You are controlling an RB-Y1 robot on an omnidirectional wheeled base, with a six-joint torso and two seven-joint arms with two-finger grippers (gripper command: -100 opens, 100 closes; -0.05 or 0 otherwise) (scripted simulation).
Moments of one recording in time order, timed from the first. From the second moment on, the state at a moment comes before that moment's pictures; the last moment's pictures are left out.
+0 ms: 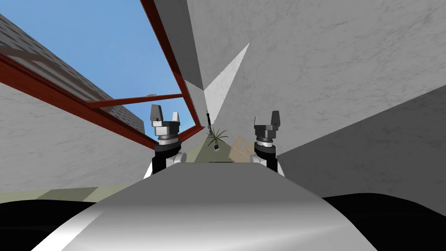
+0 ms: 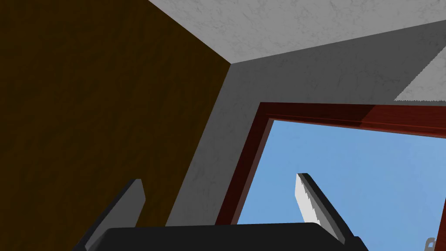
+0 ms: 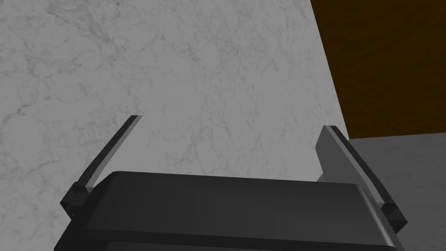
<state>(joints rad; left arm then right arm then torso) 0.49 0.04 0.03 -2.39 -0.05 -0.53 -0.08 0.53 -0.03 0.06 -2.39 0.12 -0.55 -0.11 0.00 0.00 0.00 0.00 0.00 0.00</state>
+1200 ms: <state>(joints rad) 0.49 0.04 0.03 -2.39 -0.05 -0.53 -0.08 0.44 -0.15 -0.10 -2.15 0.03 -0.24 -0.24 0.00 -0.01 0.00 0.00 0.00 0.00</state>
